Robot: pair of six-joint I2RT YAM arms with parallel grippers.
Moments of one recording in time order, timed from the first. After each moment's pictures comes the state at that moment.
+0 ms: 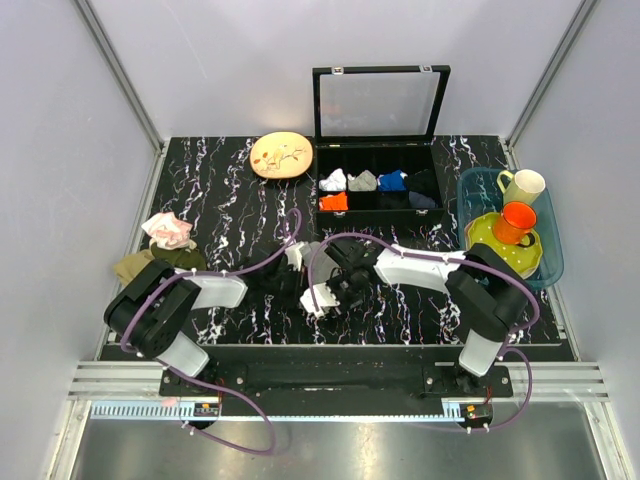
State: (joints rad) left arm -0.60 1.54 0.50 0.23 0.59 -0.53; right arm 0.88 1.75 1.03 -0.51 -0.46 -1.26
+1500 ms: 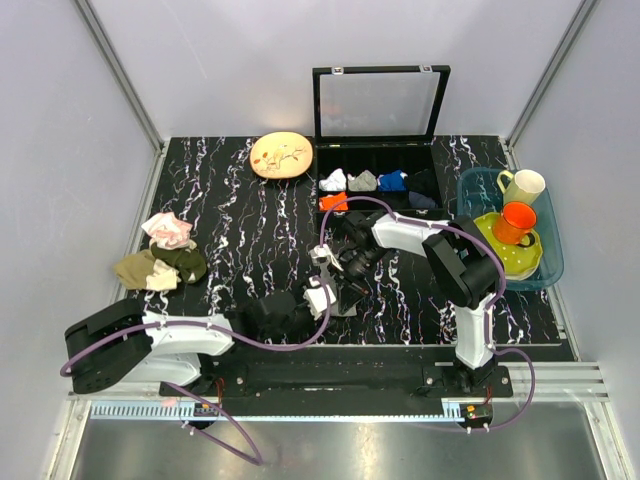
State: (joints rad) left arm -1.11 1.21 0.28 0.50 -0.04 0.06; right arm 0.66 2.00 1.27 -0.91 -0.98 -0.96
